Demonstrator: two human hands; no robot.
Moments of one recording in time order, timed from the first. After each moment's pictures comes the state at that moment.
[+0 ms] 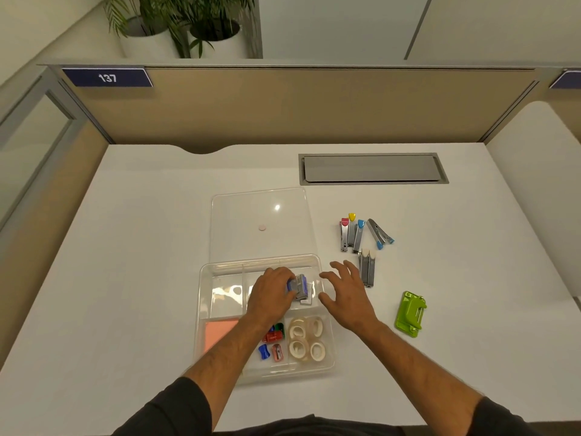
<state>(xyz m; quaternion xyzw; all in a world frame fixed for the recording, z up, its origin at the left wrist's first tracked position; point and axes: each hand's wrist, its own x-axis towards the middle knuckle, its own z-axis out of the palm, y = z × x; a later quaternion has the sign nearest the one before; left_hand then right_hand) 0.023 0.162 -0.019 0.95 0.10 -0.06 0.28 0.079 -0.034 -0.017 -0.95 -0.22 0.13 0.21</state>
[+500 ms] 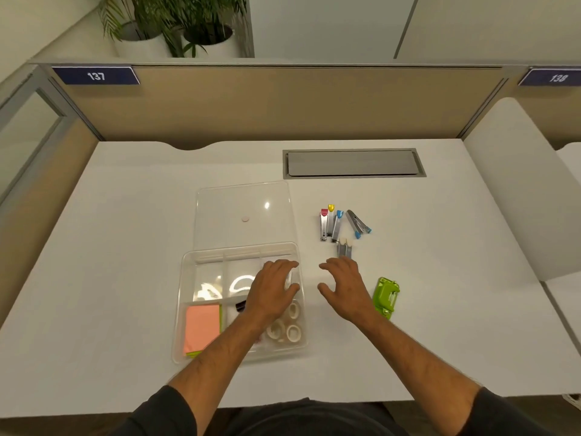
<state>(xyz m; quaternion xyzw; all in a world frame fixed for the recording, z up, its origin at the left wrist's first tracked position) 0.002 0.102 0.007 0.94 0.08 -0.01 0.33 0.069 -0.093 0.000 -0.94 -0.22 0.11 0.25</state>
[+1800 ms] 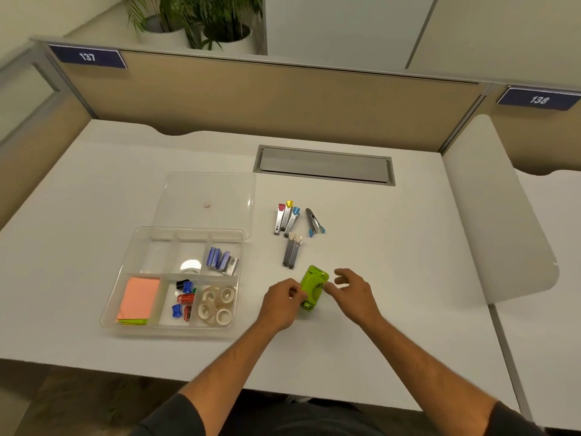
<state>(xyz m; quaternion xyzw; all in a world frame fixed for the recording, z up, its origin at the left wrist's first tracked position) 0.031 -0.092 -0.002 0.82 0.28 -0.07 0.50 0.113 -0.255 0.028 -0.89 -0.04 0.25 0.39</state>
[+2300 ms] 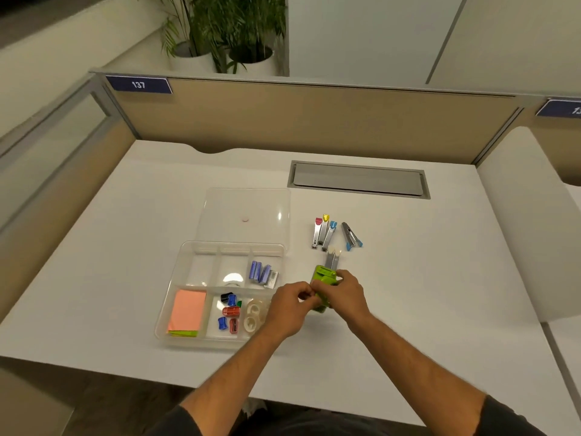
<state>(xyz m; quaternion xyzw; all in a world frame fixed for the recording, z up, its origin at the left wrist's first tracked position) -0.002 -0.010 0.035 0.82 0.23 -0.02 0.52 0.079 -0.132 0.052 -0.84 0.02 0.26 0.48</state>
